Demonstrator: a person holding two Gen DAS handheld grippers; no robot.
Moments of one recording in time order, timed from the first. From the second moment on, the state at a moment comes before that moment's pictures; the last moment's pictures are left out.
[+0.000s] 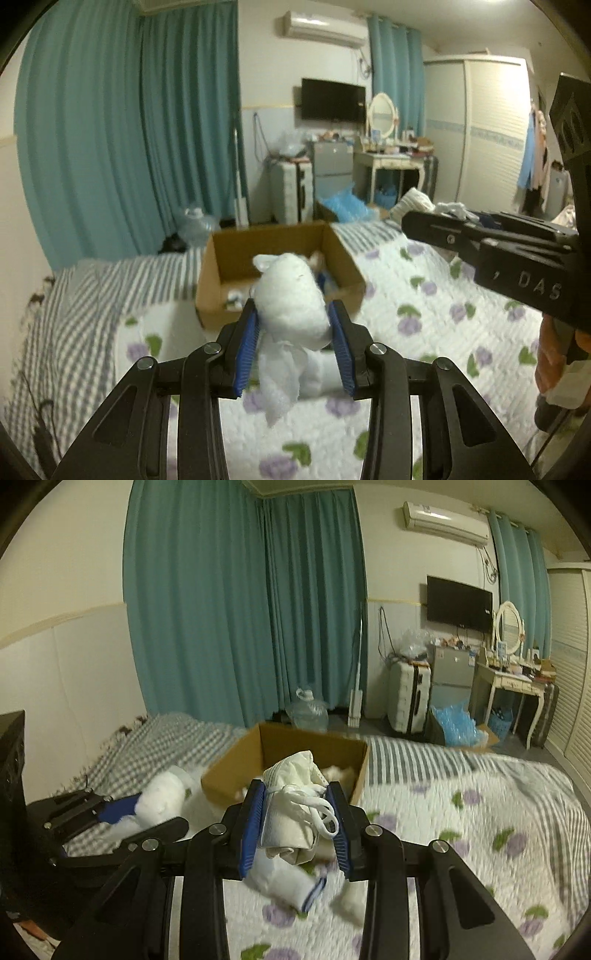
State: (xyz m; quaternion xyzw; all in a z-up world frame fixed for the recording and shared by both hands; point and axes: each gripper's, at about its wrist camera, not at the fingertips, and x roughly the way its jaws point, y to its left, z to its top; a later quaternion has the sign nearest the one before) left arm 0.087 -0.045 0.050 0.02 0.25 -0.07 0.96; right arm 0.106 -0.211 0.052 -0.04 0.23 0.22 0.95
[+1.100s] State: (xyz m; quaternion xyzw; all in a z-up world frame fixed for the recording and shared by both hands) left arm 0.246 -0.026 -0.002 0.06 0.30 0.03 0.95; right arm 0.322 -0.180 -0.012 0.01 0.32 0.21 0.92
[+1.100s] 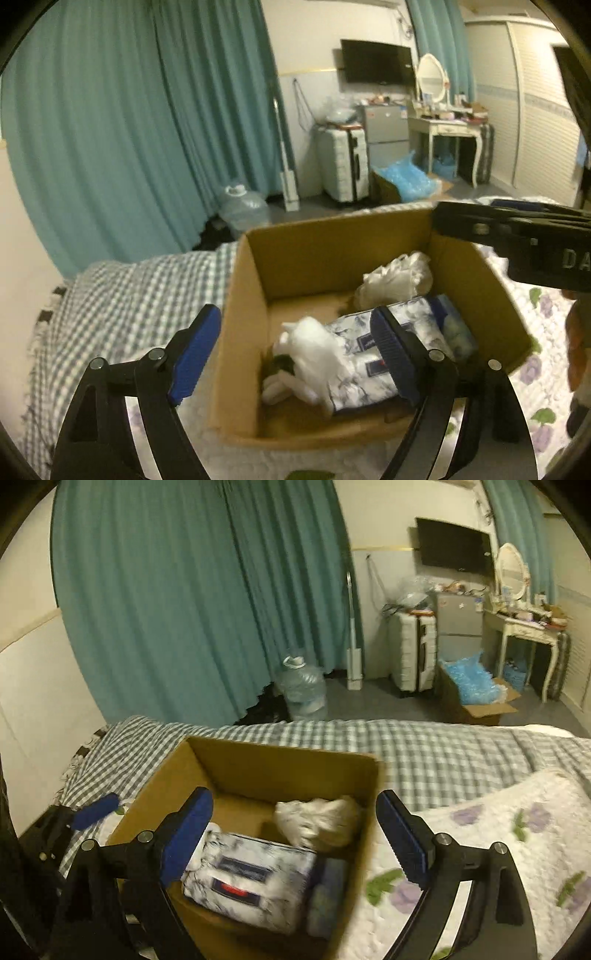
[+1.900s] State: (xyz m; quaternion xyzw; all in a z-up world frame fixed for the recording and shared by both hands) left arm 0.067 -0.069 0.096 -0.03 0.19 0.05 0.98; right arm 0.127 -0.290 0.097 -0.09 0.20 0.17 0.96
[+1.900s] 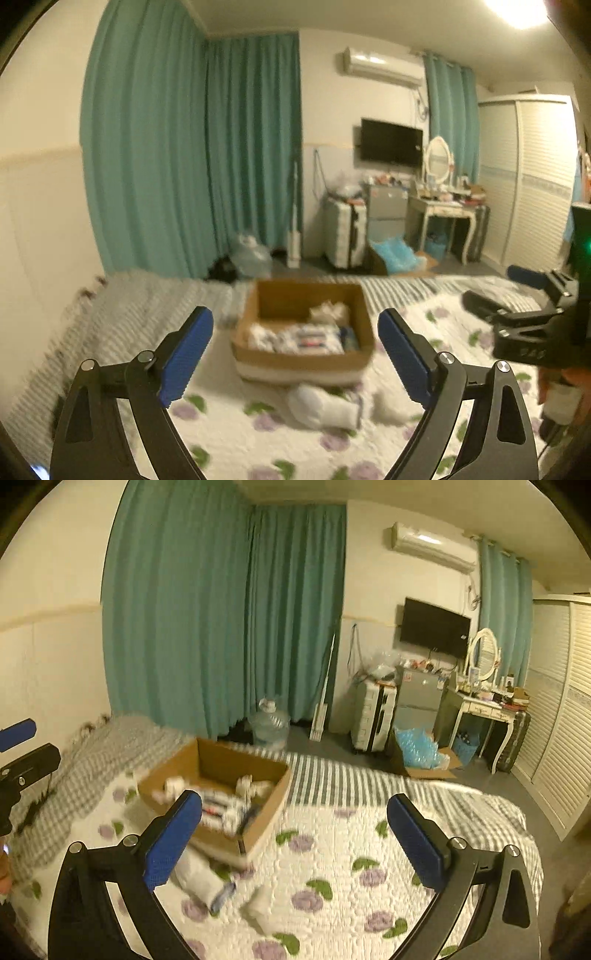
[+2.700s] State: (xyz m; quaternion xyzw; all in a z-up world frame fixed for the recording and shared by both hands) left arm 0.124 -0.089 -0.075 0.00 0.37 0.06 0.93; right arm 0.197 -0.262 -0.148 -0.13 0.41 0.22 0.87
